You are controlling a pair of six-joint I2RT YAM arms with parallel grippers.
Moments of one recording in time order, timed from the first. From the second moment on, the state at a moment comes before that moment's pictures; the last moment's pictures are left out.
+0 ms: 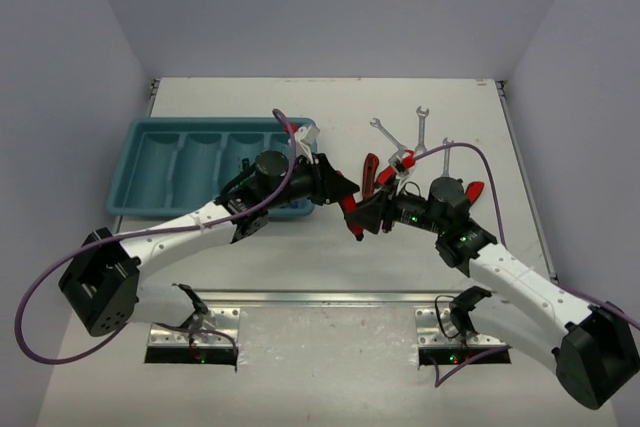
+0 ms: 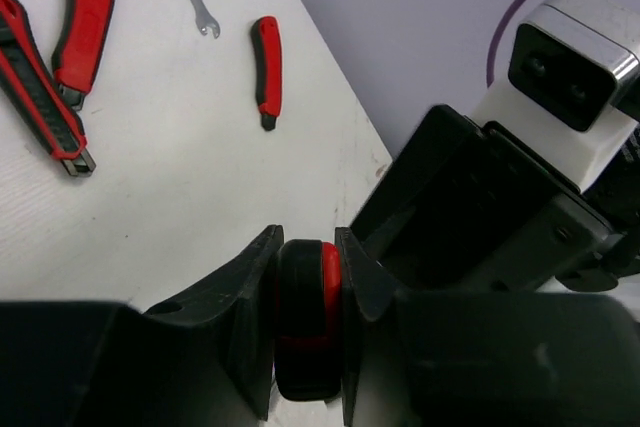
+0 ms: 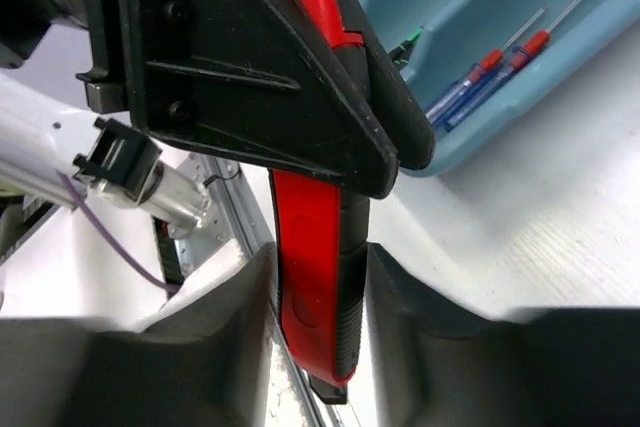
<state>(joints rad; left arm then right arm) -0.75 1.30 0.79 0.33 0.28 -0.78 0.55 0.91 0.42 0.34 -0.59 0.44</state>
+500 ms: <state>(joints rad) -0.16 1.51 1.41 -0.49 -0.39 -0.41 0.50 0.93 0.52 -0.17 -0.04 0.40</state>
